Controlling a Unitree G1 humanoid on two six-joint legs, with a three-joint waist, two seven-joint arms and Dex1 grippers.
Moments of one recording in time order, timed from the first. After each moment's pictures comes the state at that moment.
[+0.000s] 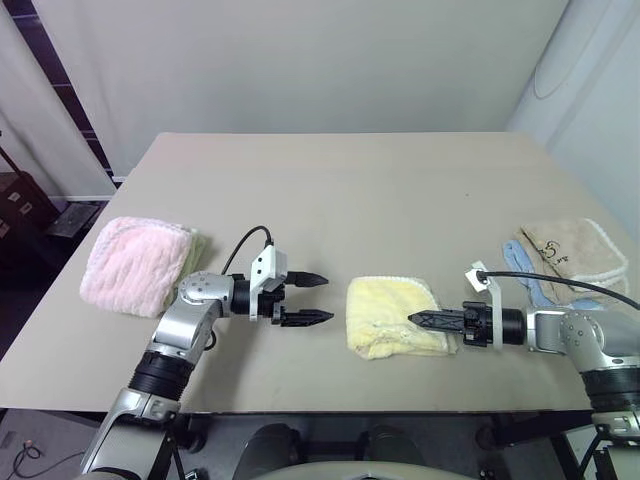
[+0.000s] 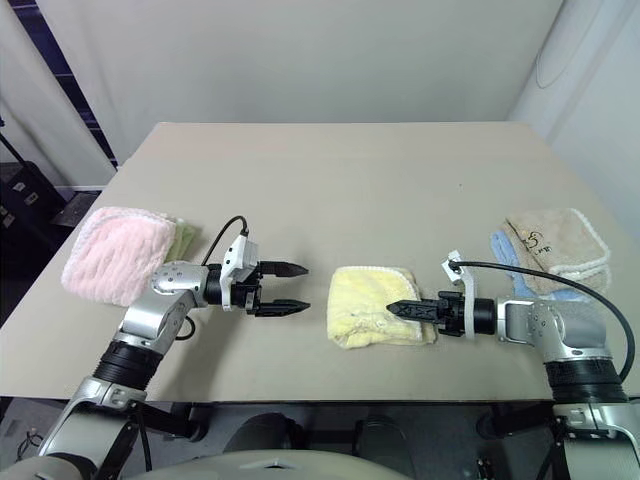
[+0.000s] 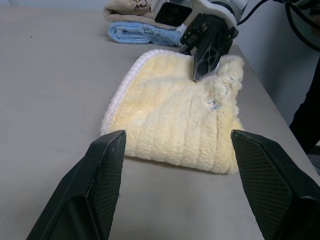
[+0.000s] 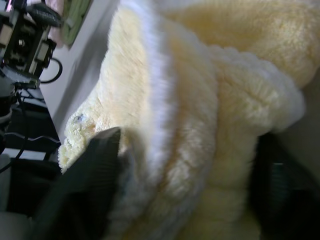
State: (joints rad) left arm -0.38 0.40 -0.18 0.17 -0.31 0.15 -1.28; right arm -0.24 -0.74 -0.05 0.12 0.76 1.15 1.00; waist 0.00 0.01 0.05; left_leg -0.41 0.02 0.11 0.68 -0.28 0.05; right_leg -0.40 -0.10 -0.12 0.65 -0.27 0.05
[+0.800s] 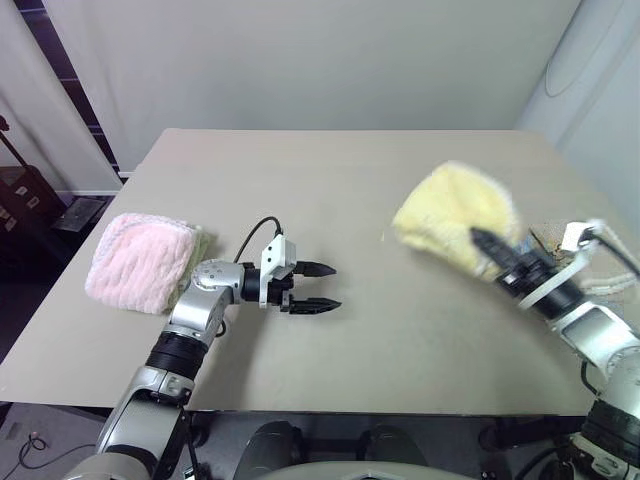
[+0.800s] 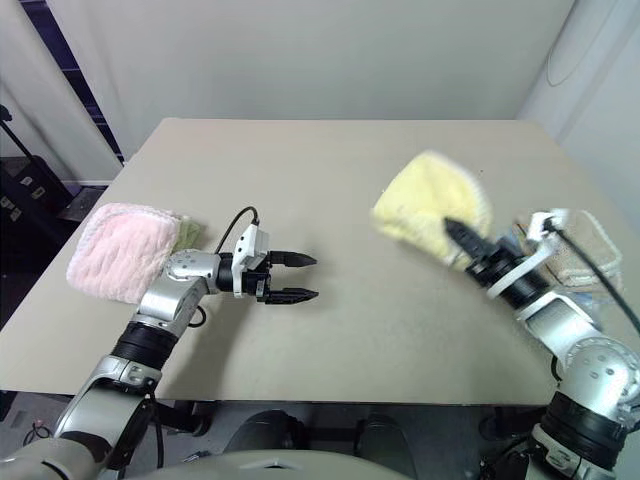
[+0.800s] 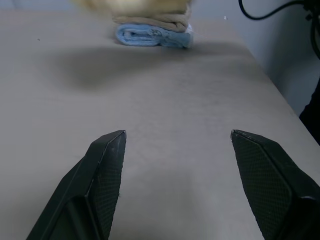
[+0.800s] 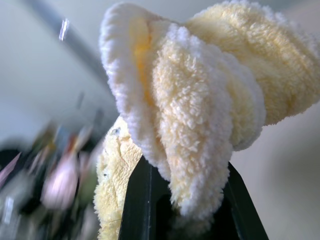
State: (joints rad) left arm -0.49 0.34 -0.21 0.34 -0.29 0.08 -1.31; right arm -0.18 -0.36 -0.77 -0.28 1.17 0.98 0.26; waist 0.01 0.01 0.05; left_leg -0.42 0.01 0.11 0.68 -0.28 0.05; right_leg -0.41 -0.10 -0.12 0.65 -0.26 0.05
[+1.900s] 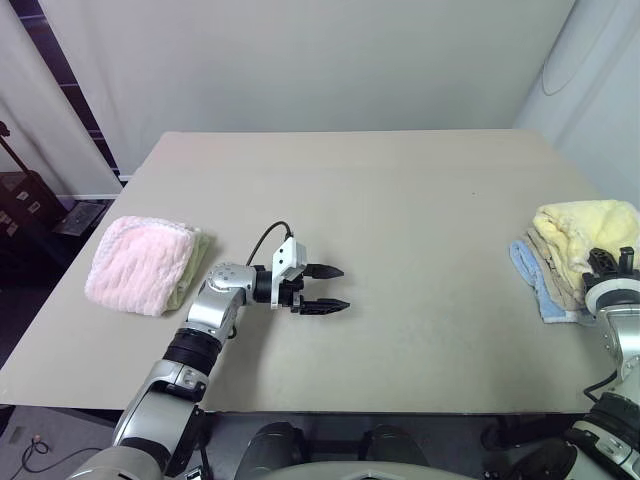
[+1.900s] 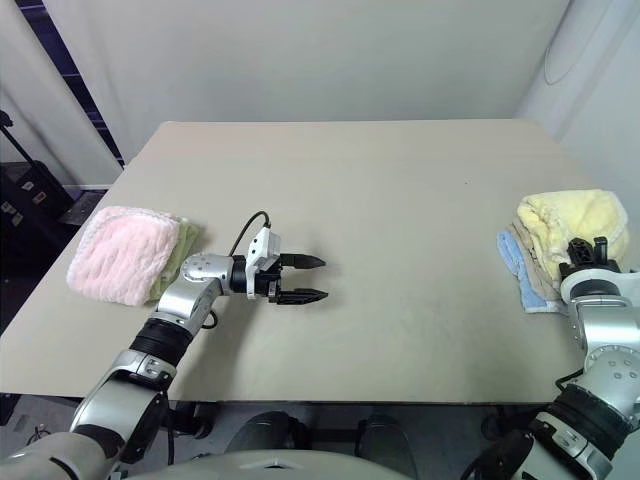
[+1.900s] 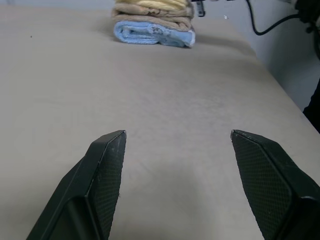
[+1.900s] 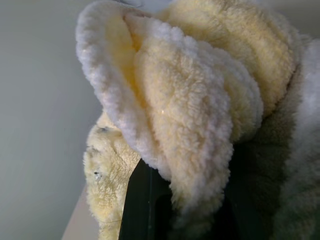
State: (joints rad) left arm -0.52 0.27 -0.21 0.47 -0.26 0.02 -1.28; right arm -0.23 -0.37 -0.91 0.05 1.24 0.62 -0.31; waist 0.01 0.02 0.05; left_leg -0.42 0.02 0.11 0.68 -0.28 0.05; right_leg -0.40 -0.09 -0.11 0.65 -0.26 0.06
